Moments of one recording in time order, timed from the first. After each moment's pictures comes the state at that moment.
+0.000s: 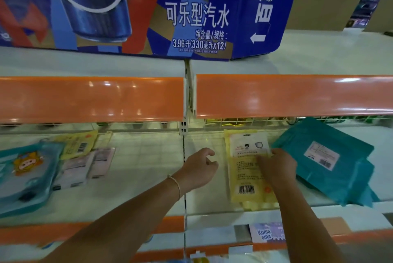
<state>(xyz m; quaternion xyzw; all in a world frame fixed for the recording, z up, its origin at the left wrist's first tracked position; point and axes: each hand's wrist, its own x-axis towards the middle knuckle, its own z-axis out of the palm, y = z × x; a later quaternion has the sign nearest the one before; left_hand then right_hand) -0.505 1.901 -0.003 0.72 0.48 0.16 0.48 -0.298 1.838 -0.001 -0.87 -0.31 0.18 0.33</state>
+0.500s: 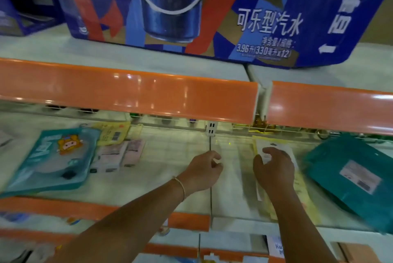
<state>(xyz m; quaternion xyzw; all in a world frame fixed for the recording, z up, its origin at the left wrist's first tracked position) -0.567 1.907 -0.003 0.71 0.50 0.20 0.45 -0.380 1.863 0.008 -0.82 -0.45 0.06 0.34</state>
